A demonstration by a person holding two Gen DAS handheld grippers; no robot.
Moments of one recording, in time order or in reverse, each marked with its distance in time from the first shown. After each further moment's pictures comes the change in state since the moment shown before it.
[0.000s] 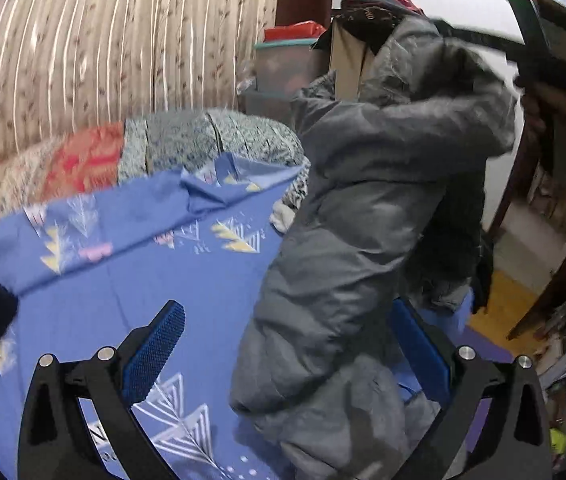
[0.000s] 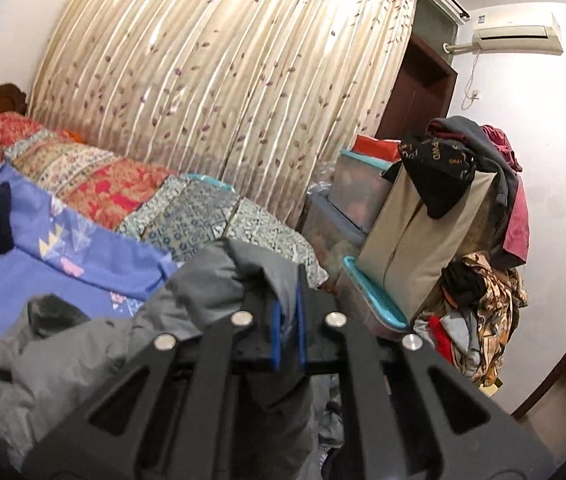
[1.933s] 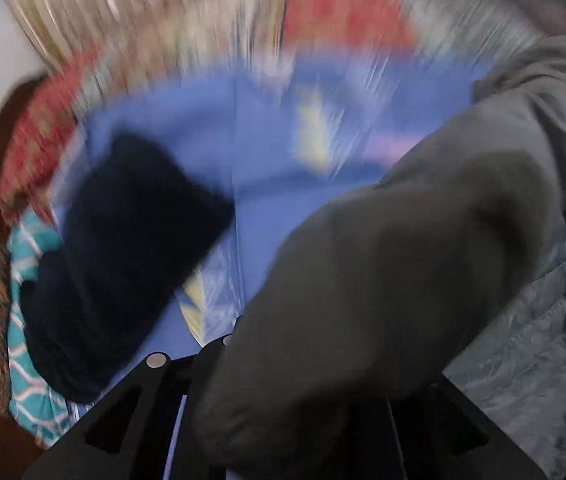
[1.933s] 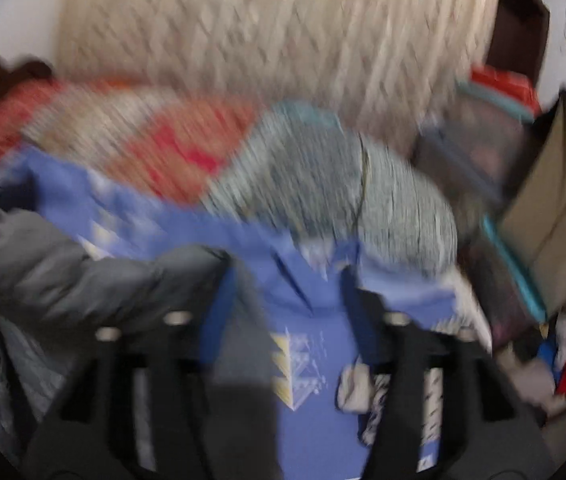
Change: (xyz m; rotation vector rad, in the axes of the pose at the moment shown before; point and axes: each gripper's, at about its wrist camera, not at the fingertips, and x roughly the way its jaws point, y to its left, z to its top) left arm 0.109 0.376 -0.012 -0.315 0.671 0.618; right arm 0.258 0.246 -0.002 0.031 0.432 0.252
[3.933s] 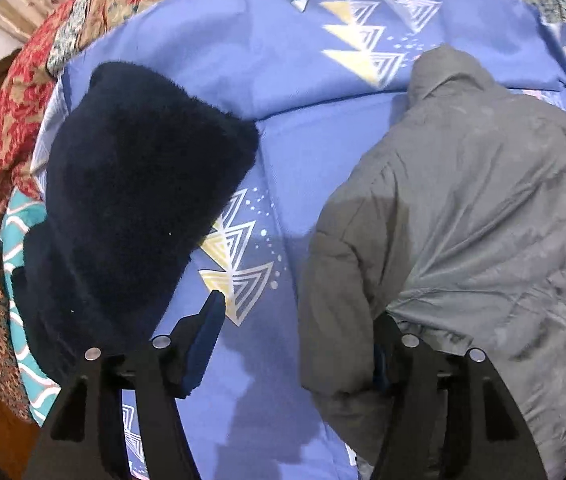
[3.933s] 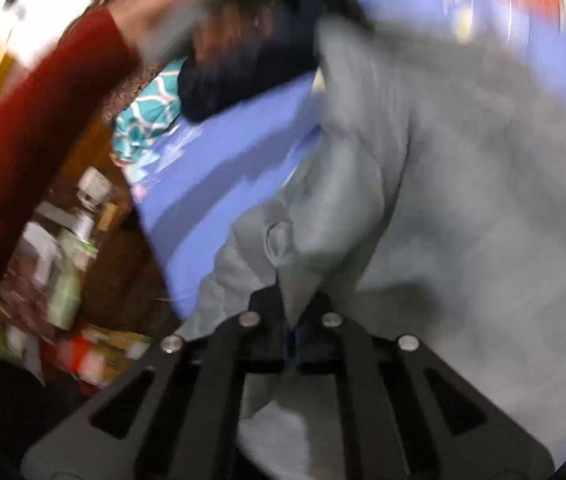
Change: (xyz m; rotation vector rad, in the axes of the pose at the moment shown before) left arm 0.033 0.035 0.021 0.056 0.177 -0.015; right arm -0.139 0.239 -0.156 -0.366 0.244 0.828
